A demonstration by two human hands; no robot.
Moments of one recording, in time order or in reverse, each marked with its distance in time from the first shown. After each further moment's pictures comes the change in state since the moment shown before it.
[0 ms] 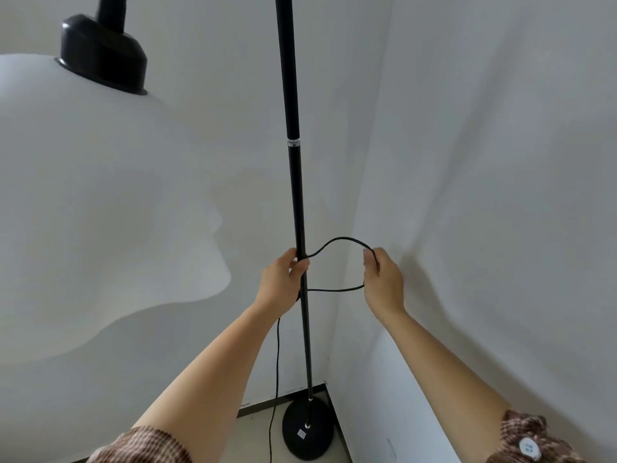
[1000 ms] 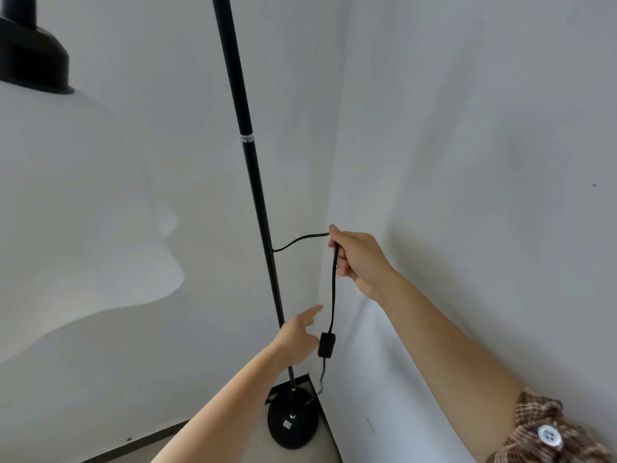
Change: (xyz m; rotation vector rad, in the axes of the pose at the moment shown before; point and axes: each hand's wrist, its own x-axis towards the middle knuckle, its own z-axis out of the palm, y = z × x) left_hand -0.074 -0.028 0.069 0.073 -0.532 -0.297; right_hand -0.006 -0.057 -0.046 0.494 -0.371 0.336
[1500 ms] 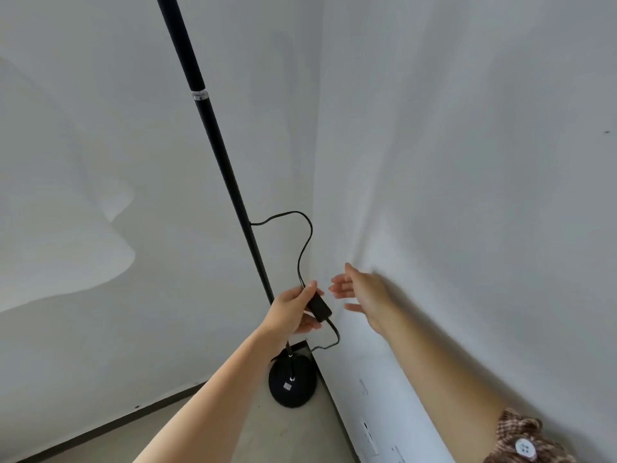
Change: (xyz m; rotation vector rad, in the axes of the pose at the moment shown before) left_hand -0.011 0.010 0.017 -0.530 0.034 -0.043; right_hand -0.023 0.106 -0.043 -0.186 0.084 0.335
